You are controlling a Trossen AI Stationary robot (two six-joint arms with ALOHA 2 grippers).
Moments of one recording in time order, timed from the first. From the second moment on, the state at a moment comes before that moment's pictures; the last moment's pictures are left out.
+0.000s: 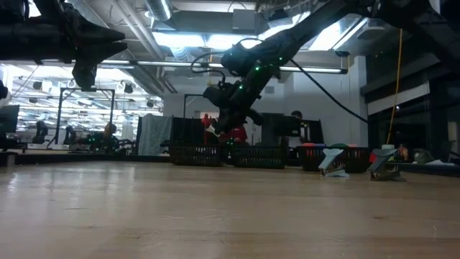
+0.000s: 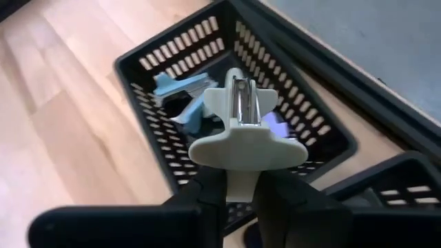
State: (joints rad) left arm -0.02 0.06 0.01 0.26 -0.31 -0.37; right arm -0.42 2.14 1.66 -0.37 0.04 0.33
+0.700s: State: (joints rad) left arm -0.02 0.06 0.01 0.26 -0.31 -0.37; right arm -0.42 2.14 1.66 -0.35 0.06 0.33
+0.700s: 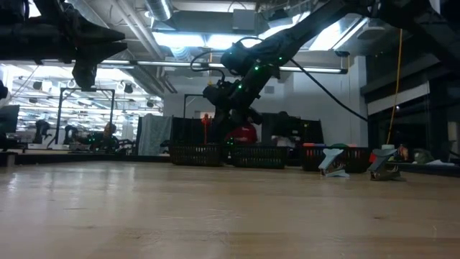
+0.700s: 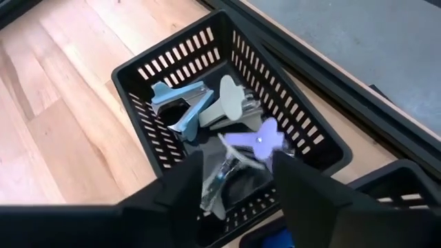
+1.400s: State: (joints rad) left arm -0.02 0.06 0.01 0.26 -0.32 -0.37; right arm -0.31 2.11 1.82 -0.59 -0.03 0.11
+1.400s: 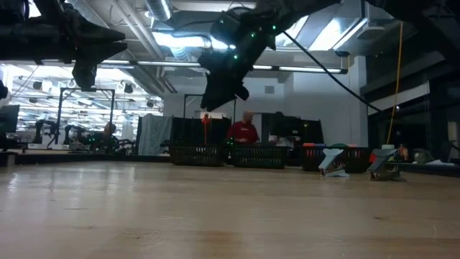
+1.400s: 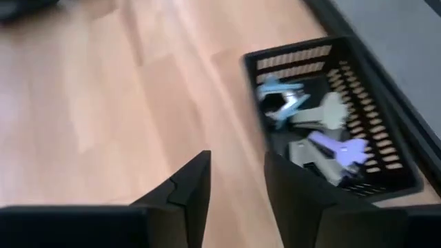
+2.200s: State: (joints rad) left arm -0.02 0.06 0.01 0.20 -0.12 -0.09; right arm -0.04 2.04 1.81 -0.96 -0.03 -0.09
